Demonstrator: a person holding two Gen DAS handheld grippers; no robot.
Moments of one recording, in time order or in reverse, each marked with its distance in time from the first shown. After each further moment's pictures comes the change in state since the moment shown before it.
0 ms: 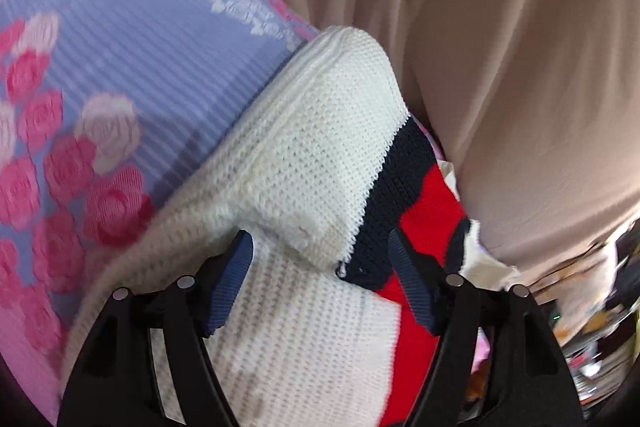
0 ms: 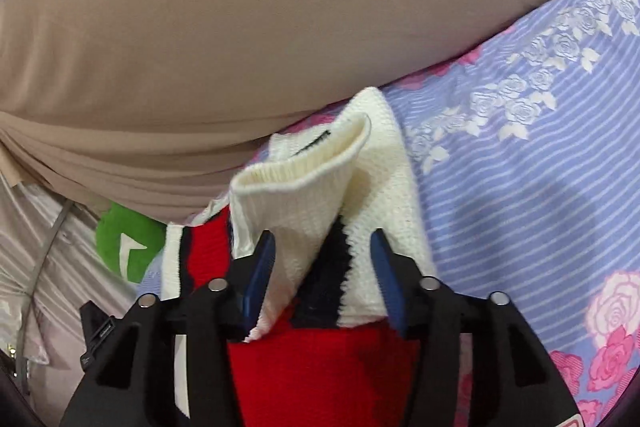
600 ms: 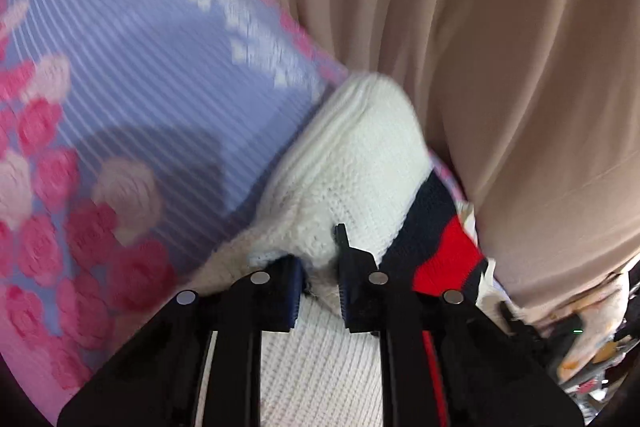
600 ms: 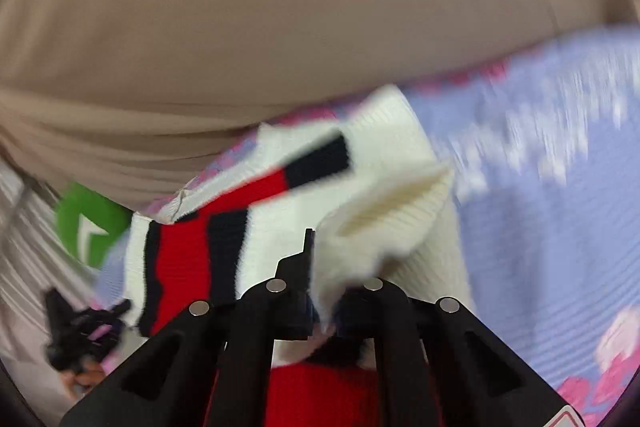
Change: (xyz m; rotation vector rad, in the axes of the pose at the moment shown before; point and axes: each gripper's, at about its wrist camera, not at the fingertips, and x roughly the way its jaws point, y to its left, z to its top) left arm -0.035 0.002 0.016 0.009 -0.148 0.096; right arm 0.004 0.093 0.020 -0.278 -0.048 -0.067
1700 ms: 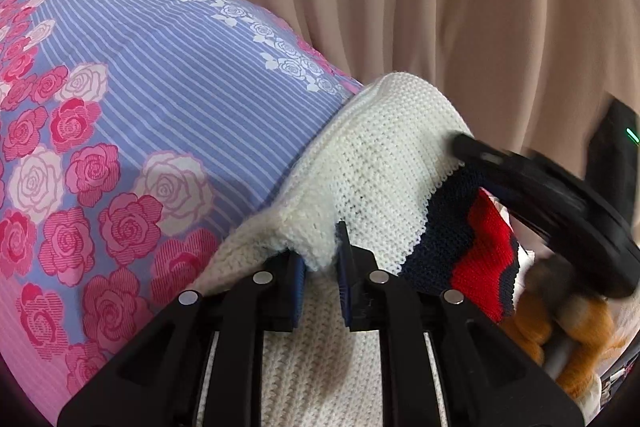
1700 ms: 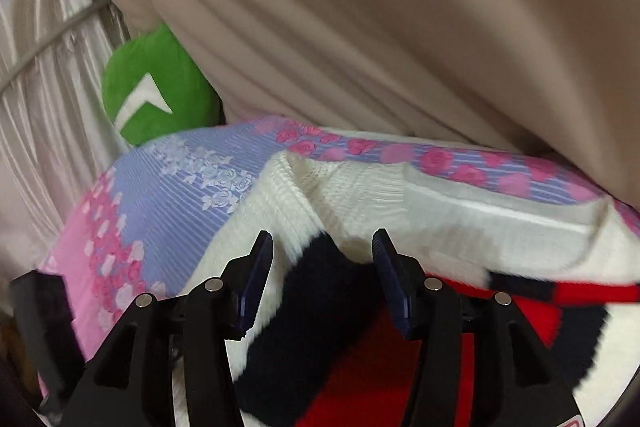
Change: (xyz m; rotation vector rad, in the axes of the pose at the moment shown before) left arm 0.011 0.014 -0.030 0.108 -0.099 0.090; right arm 0.176 0.173 -0.027 -0.400 0.287 0.078
